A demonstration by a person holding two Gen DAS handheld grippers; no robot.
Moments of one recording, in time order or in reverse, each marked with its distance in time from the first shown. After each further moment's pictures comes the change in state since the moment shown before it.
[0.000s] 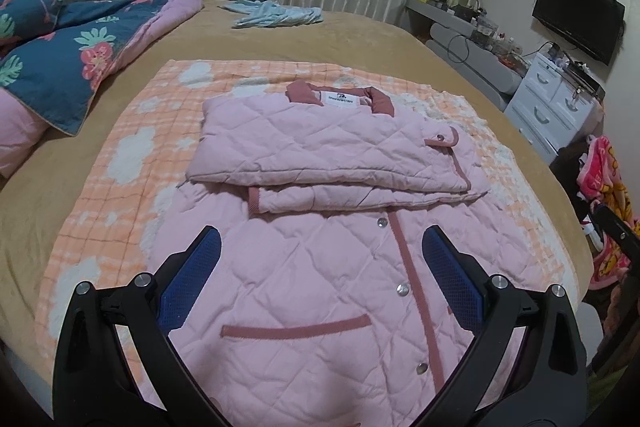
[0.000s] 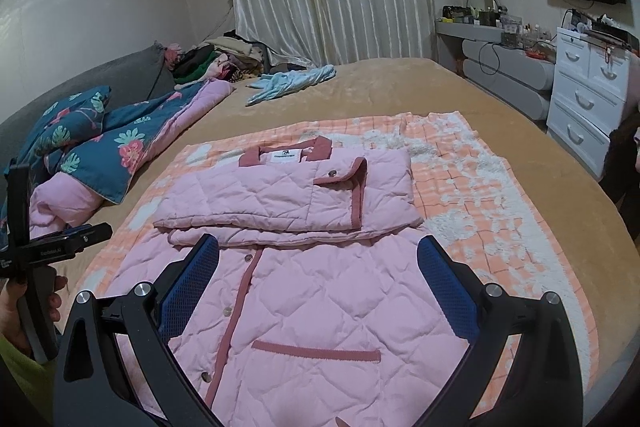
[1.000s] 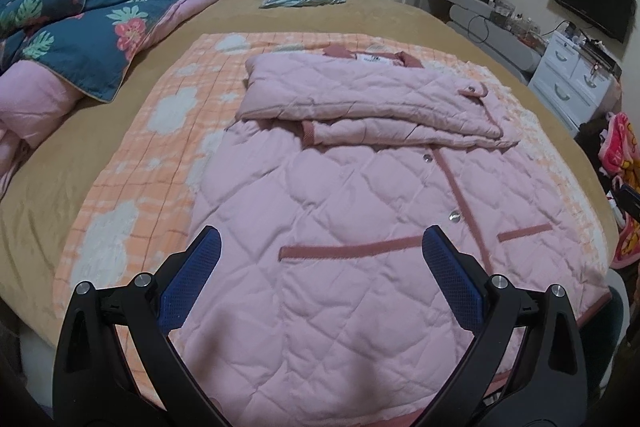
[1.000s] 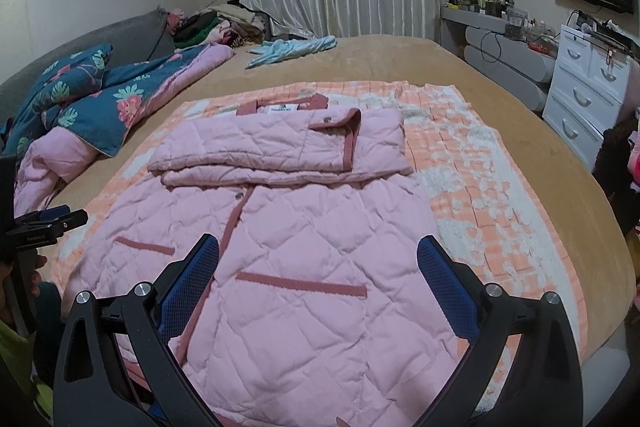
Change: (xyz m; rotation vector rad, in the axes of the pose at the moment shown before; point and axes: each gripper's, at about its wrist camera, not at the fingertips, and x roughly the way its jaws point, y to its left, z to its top) left arm -0.015 0.037 -0.070 0.020 0.049 0.093; right arm -0.010 -0.003 -0.054 -0.059 0.109 -0.032
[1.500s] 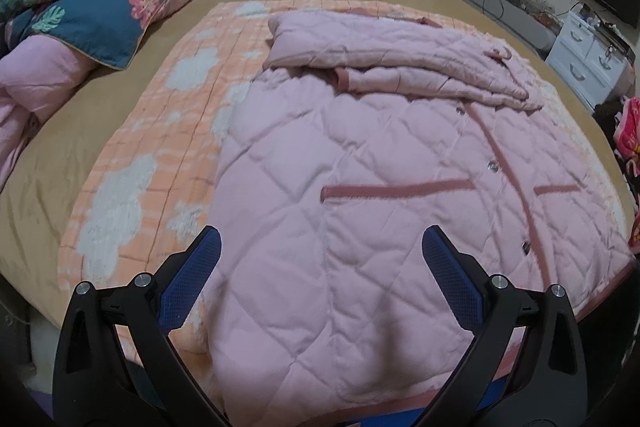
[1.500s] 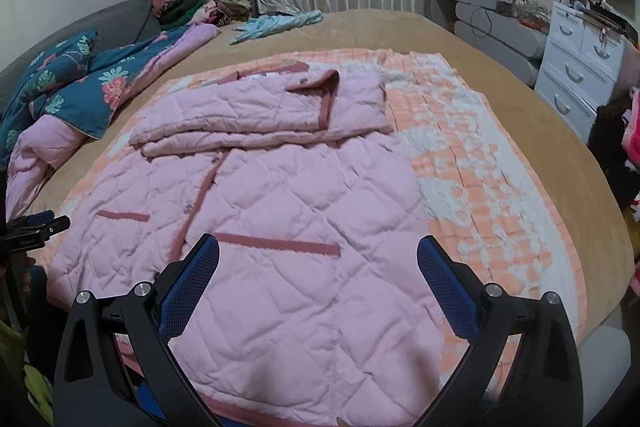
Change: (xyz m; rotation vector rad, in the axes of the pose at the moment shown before) left arm 0.014 0.025 -0.039 0.002 0.084 0.046; right arm 0.010 -0.028 -0.029 0.031 0.089 -0.036
